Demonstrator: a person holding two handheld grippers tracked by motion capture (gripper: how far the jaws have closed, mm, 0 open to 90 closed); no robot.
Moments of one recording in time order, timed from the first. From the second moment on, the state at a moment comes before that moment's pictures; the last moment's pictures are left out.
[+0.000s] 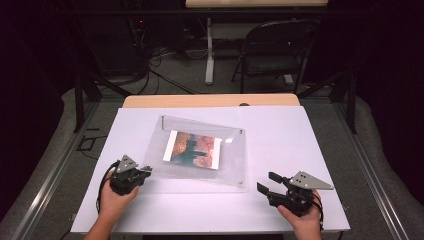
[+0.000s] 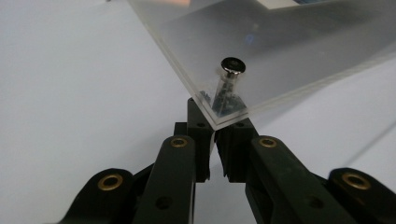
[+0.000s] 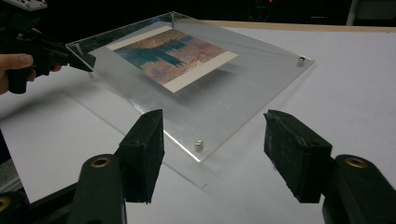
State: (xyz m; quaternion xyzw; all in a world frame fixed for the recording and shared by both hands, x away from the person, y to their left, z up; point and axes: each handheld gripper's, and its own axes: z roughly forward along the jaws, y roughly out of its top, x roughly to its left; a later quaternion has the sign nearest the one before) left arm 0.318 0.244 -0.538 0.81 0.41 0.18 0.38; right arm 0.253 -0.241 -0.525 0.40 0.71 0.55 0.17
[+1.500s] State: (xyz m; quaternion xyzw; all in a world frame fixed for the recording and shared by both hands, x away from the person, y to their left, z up) left arm 0.269 0.107 -0.548 0.86 0.28 0.04 0.42; right arm 0.253 -0.237 -0.527 0.40 0.73 0.54 0.16
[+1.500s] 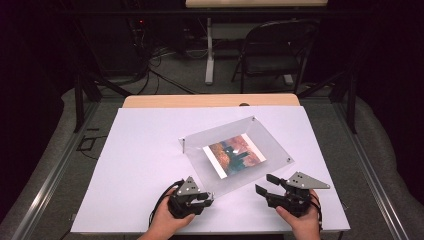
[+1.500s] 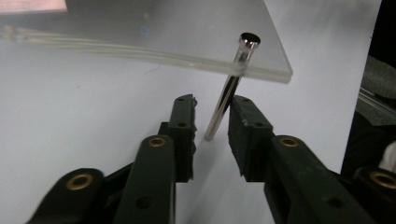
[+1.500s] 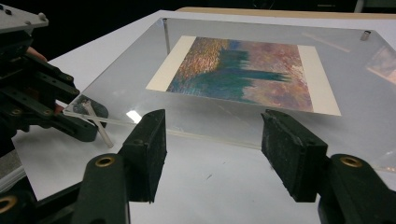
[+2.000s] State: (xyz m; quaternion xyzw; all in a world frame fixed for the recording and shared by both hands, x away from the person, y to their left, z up) left arm 0.332 0.172 -0.539 0.81 0.38 0.13 0.43; right arm 0.252 -0.231 -0.528 0.39 0.73 0.53 0.16
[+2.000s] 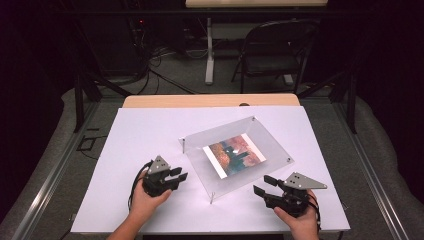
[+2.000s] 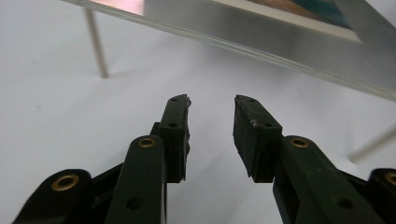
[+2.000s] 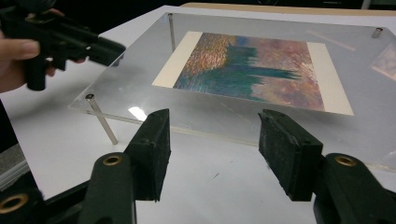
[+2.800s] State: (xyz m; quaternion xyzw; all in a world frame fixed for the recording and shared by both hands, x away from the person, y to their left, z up) left arm 0.417 0.164 -0.560 0.80 0.41 0.18 0.40; right arm 0.234 -0.236 -0.527 0.39 0.73 0.53 0.18
